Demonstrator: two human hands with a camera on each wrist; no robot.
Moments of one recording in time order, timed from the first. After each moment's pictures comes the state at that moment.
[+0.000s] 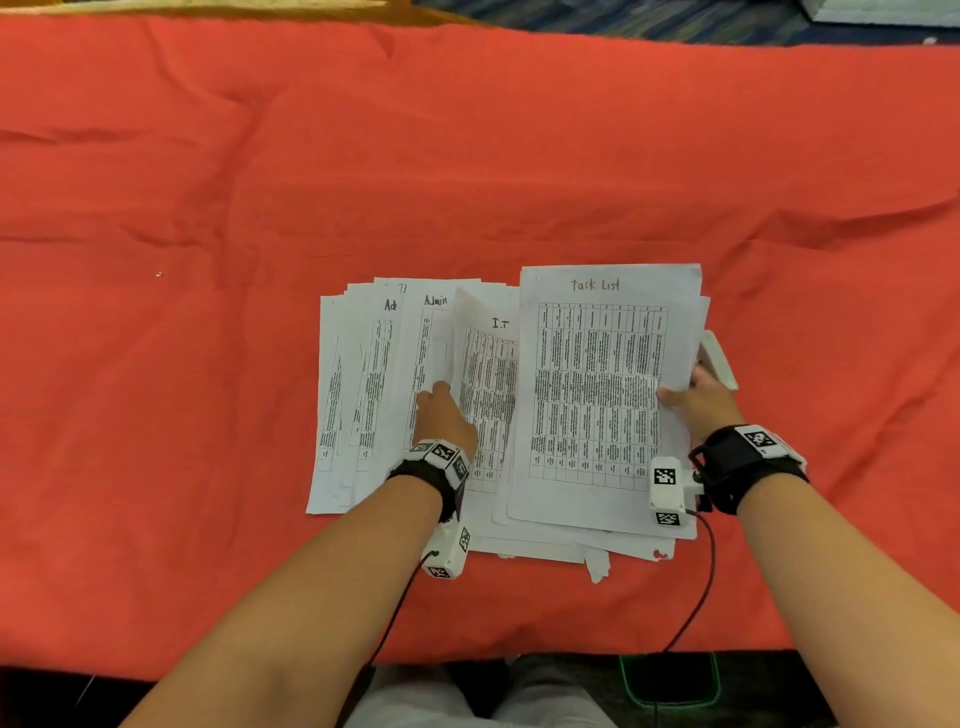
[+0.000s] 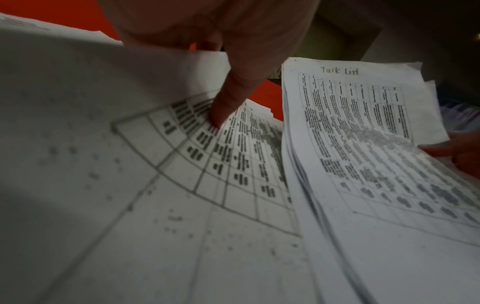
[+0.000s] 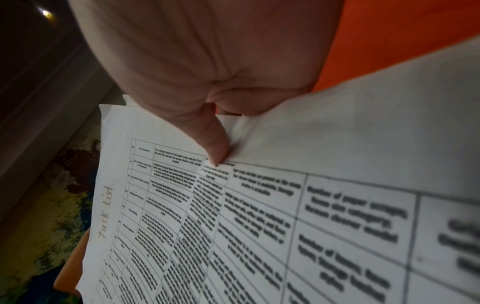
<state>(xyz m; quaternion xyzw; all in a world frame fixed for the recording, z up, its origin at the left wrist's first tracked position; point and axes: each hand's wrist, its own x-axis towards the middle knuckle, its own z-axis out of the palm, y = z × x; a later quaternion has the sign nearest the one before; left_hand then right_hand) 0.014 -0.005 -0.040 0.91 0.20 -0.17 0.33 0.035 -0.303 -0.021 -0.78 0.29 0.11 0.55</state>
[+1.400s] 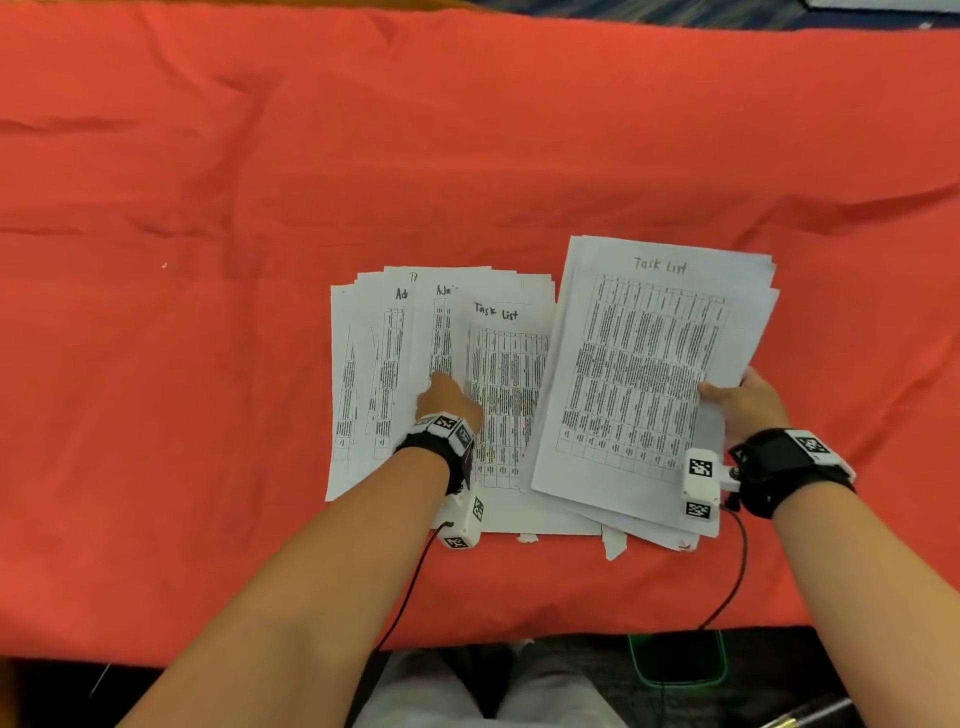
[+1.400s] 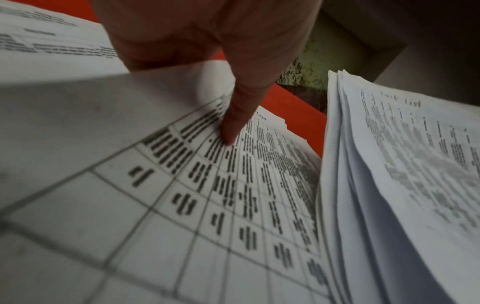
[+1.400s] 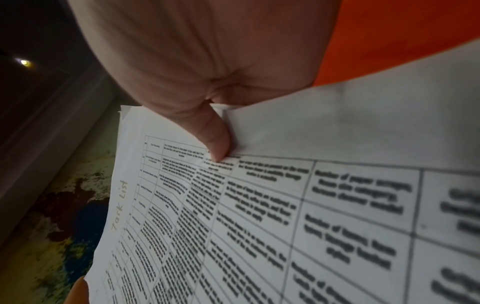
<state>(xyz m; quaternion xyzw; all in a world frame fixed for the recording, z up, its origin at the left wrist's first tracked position) 0.032 0.016 -0.051 0.88 0.25 -0.24 0.33 0.011 -0.321 -0.021 -0.74 0.31 0.05 0.59</state>
